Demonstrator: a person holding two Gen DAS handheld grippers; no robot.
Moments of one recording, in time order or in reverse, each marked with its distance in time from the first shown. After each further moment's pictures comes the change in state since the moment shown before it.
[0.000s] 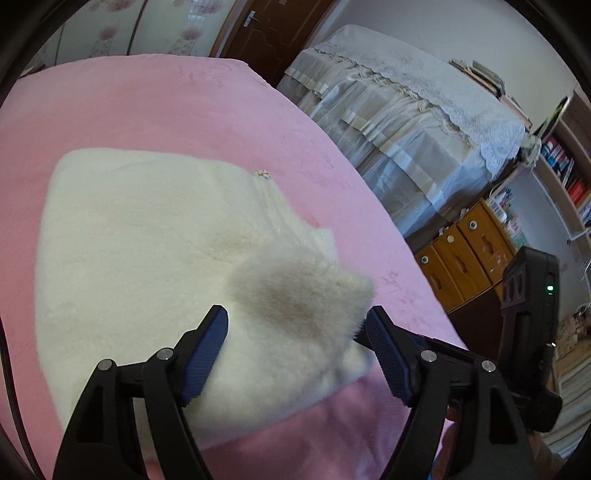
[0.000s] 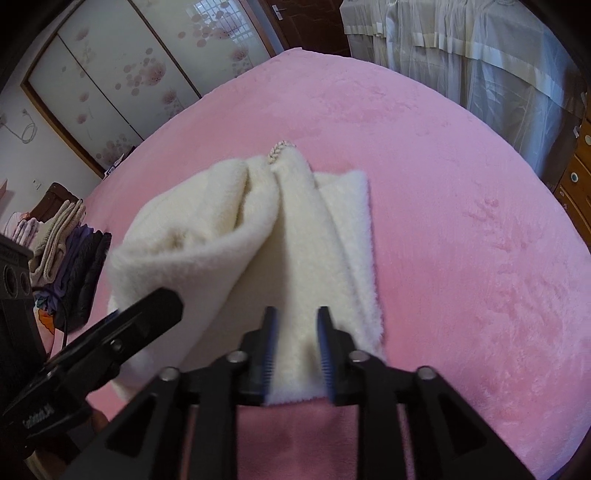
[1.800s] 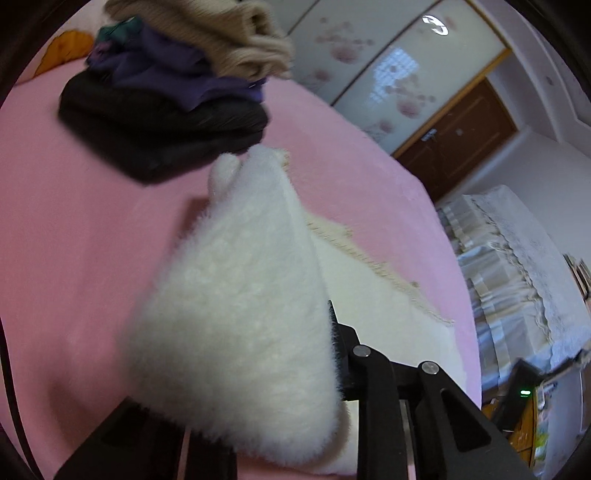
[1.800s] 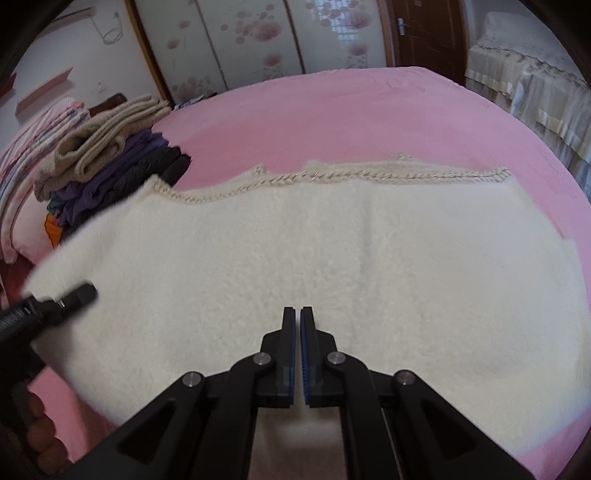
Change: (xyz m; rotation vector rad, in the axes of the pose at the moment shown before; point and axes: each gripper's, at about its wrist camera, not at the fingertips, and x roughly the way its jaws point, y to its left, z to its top) left arm -0.166 0.225 -0.074 -0.540 -0.394 0.316; right arm 0.122 0.228 -0.051 -0.394 0.036 0.064
